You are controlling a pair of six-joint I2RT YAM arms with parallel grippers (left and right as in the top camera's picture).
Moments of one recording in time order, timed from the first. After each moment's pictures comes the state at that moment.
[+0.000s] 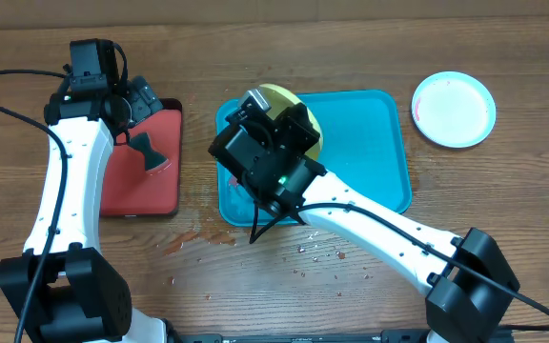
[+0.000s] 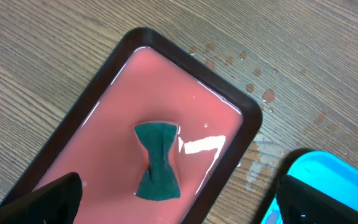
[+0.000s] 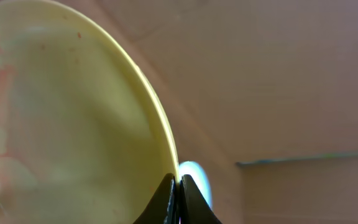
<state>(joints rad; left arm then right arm) 0.11 1.70 1.48 -0.82 -0.14 -0.50 0.91 1.83 1.50 -0.60 1.13 -0.23</state>
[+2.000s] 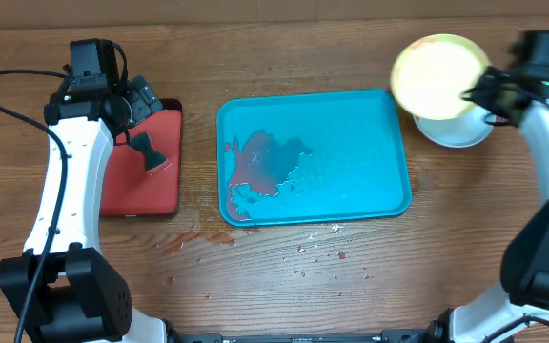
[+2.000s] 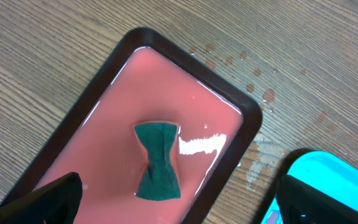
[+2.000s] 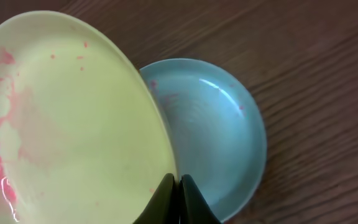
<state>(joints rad) 0.11 1.70 1.48 -0.82 -0.14 -0.50 -0.28 1.83 1.49 -0.63 -0.06 0.30</state>
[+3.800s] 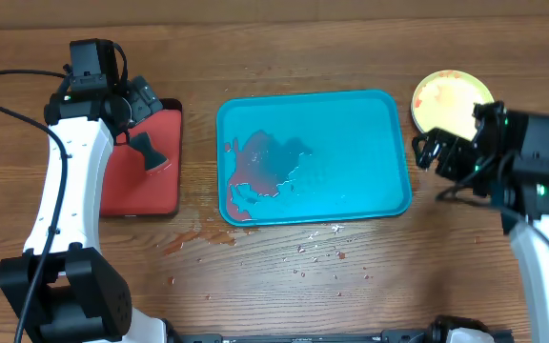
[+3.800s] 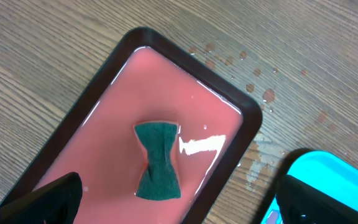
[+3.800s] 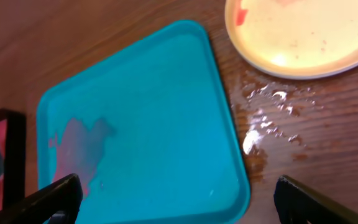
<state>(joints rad) 0.11 1.70 1.48 -0.82 -0.14 -0.50 -0.13 1.16 0.99 -0.72 -0.36 0.28</state>
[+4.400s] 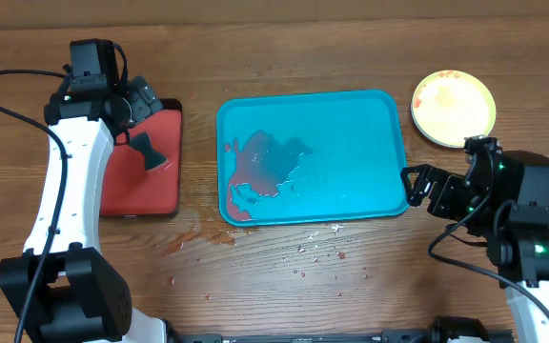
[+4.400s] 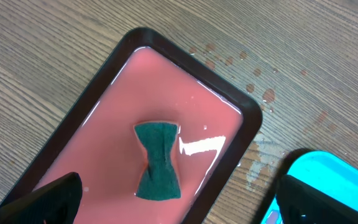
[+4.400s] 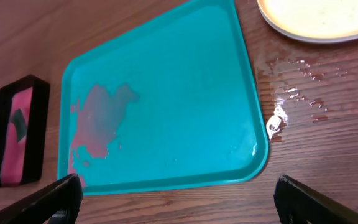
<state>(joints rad) 0.11 1.70 1.48 -0.82 -0.14 -0.50 -0.08 0.92 0.88 -0.81 -0.38 0.28</state>
